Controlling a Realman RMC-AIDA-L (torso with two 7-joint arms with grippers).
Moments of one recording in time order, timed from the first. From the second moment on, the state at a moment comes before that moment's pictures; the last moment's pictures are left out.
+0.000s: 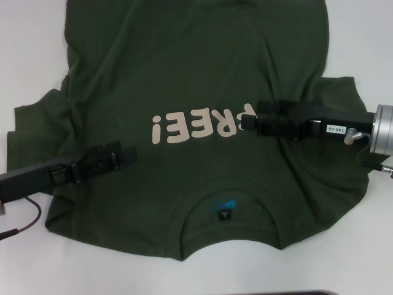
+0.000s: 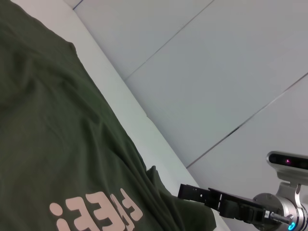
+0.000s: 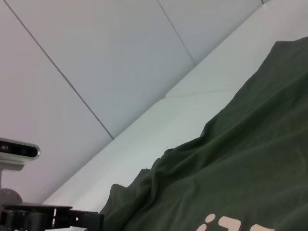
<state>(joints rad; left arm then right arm) -0.39 -2.07 0.44 0.42 2.11 1.71 -1.64 0.51 2.08 -0.63 -0.42 -1.98 -1.48 1.49</state>
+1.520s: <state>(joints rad) -0.37 -2.02 0.30 0.56 2.15 1.63 -1.77 0.51 2.08 -0.62 -0.42 -1.97 -1.45 1.54</state>
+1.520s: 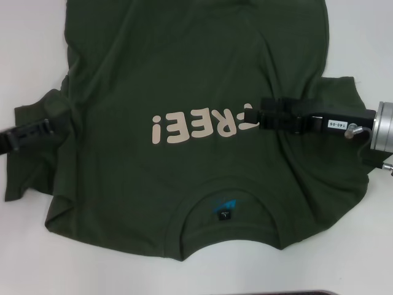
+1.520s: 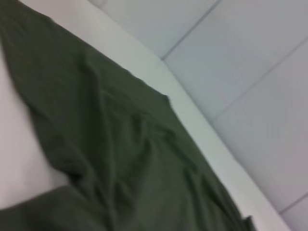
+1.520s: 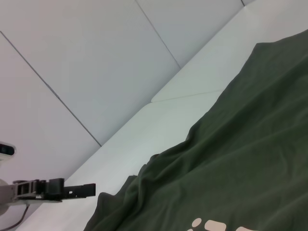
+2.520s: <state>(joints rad) -0.36 -2.00 0.29 0.61 2.21 1.41 -1.80 0.51 2.07 -0.60 -0.43 -1.97 -1.45 1.54</state>
